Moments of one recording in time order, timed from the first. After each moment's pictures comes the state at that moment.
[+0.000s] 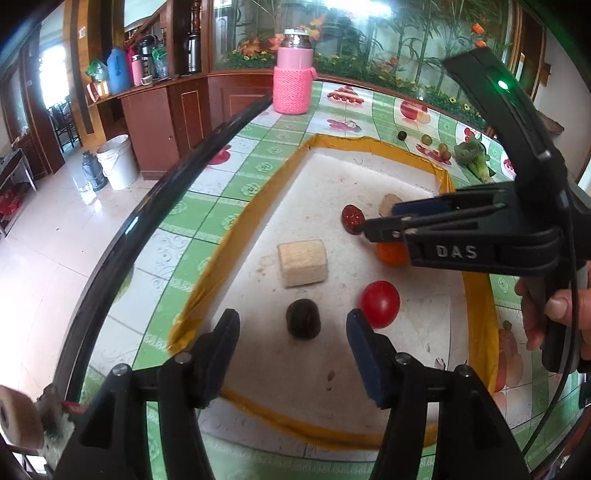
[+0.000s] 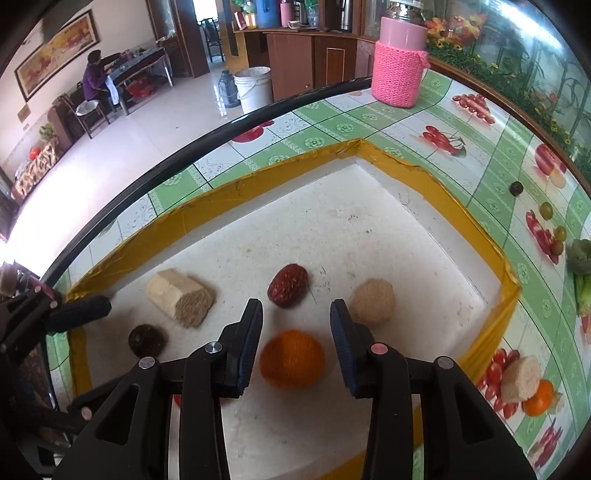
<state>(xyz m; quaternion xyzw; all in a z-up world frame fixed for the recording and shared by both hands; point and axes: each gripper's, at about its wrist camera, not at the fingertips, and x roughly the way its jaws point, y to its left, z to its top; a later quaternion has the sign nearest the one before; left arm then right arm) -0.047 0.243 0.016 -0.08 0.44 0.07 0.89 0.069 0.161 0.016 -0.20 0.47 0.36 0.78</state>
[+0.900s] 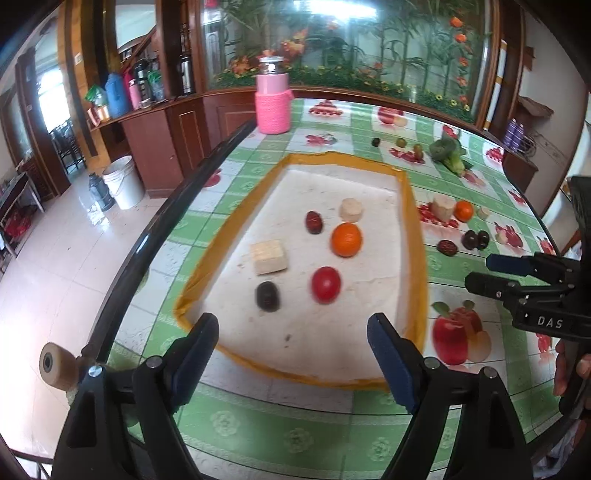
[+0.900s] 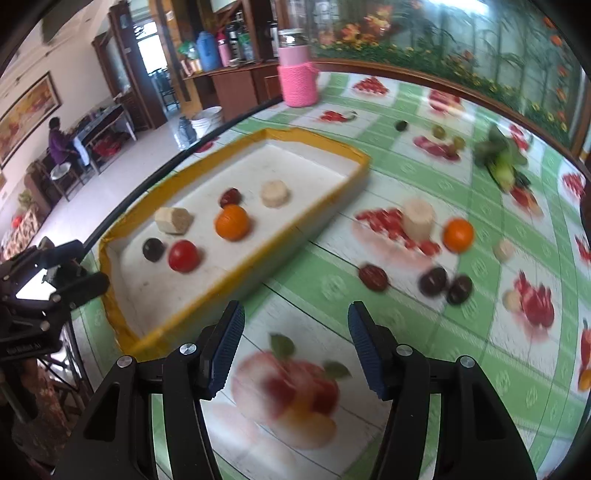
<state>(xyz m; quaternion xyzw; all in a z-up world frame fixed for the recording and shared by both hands) -0.076 0.195 0.055 -0.04 0.43 0.07 0.90 0.002 0.006 0.038 -0.09 0.46 0.28 0.84</state>
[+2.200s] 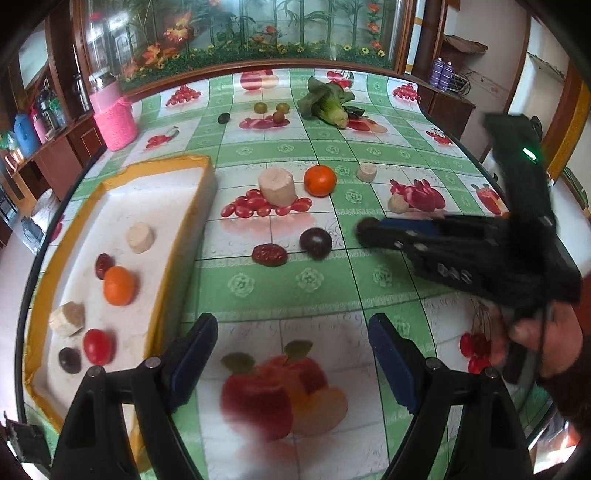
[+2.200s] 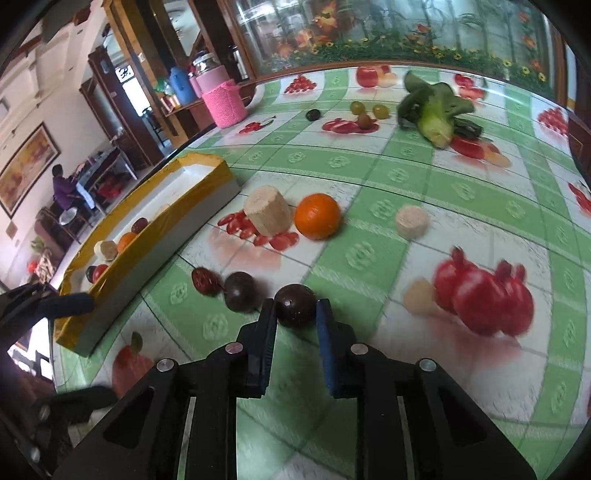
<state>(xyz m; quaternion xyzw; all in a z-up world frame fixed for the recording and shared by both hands) 0.007 0.028 0.035 0.01 0.48 -0.06 0.87 0.075 -0.117 0.004 -0.01 0.45 0.29 0.84</state>
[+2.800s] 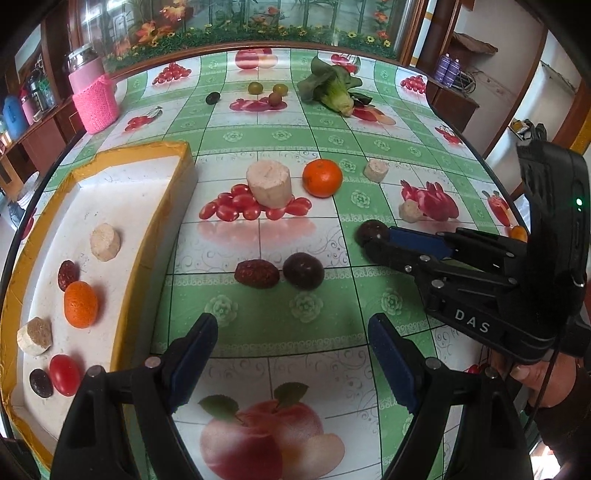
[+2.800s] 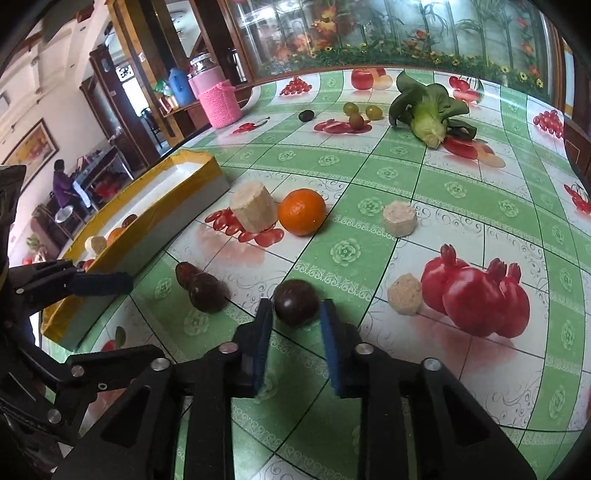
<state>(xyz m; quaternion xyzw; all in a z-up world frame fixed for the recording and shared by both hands) 0.043 0.026 0.016 -0.01 0.51 -0.07 0.86 0.085 -0.113 -0.002 -0.02 0.44 0.30 0.85</state>
